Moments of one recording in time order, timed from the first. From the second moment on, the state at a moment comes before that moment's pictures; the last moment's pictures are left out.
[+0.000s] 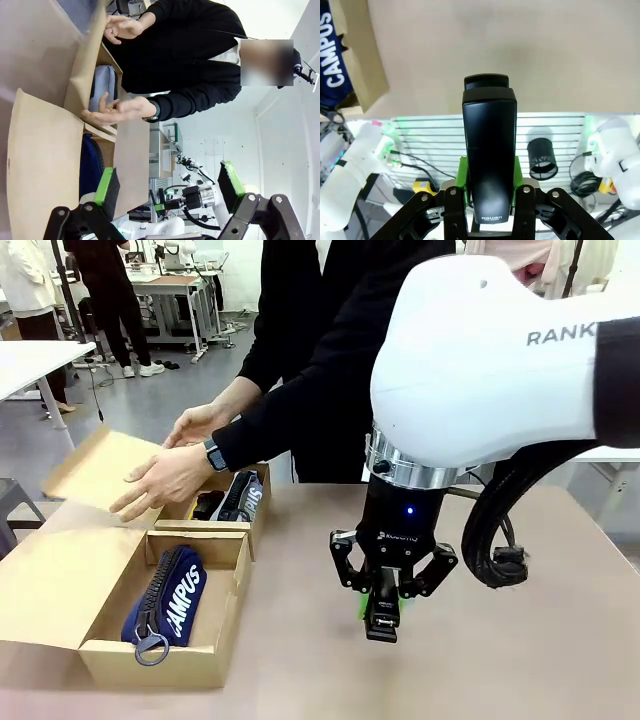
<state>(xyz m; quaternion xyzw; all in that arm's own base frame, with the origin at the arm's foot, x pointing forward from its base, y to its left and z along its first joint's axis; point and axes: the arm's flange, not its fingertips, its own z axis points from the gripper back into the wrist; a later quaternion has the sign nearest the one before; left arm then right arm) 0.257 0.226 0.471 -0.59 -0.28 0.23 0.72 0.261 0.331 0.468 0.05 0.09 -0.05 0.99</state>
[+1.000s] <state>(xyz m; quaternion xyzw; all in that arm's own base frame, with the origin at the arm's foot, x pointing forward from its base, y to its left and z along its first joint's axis) 0.257 0.226 0.470 -0.59 -0.28 0.23 0.72 0.234 0.531 0.444 0.12 -0.01 -0.07 0.99</state>
